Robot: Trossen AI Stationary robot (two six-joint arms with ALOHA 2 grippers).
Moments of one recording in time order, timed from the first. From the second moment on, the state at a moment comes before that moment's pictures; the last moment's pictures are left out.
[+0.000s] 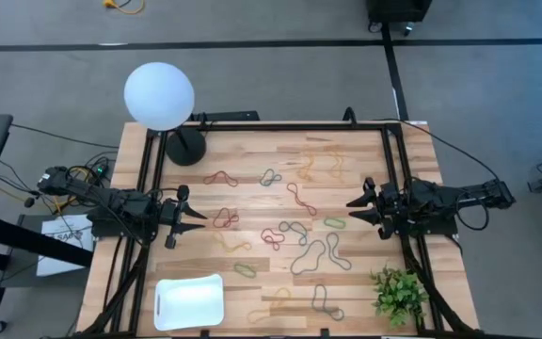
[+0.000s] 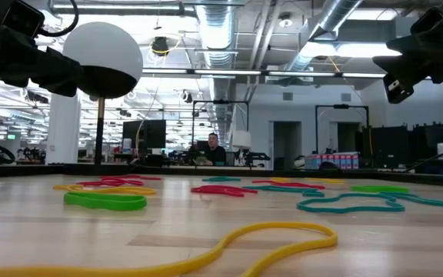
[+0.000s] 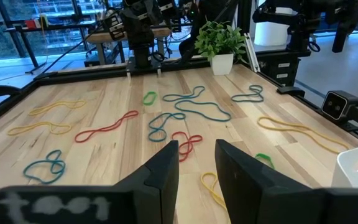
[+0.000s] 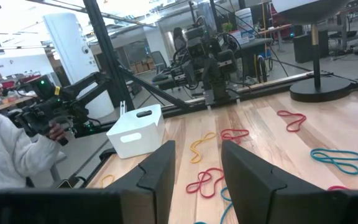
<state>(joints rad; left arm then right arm) -0.31 0.17 0.02 0.03 -0.16 0.04 0.15 0.04 0.01 0.05 0.00 0.24</state>
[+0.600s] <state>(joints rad) -0.31 0.17 0.02 0.05 -0.19 0.00 0.15 0.04 0.01 0.05 0.00 0.24</state>
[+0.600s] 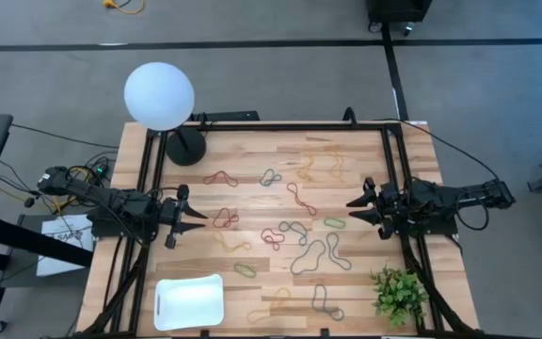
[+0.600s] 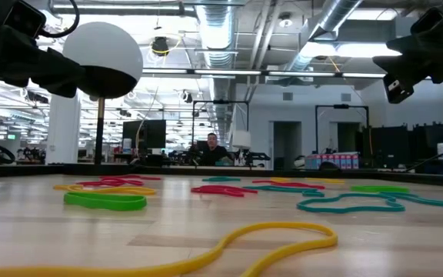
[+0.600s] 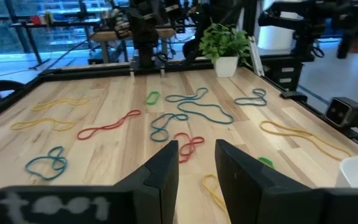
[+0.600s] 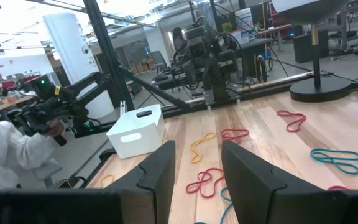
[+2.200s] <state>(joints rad) 0.32 1.05 0.17 0.16 -0.30 -0.40 0.15 0.04 0.01 0.30 0.21 -0.20</state>
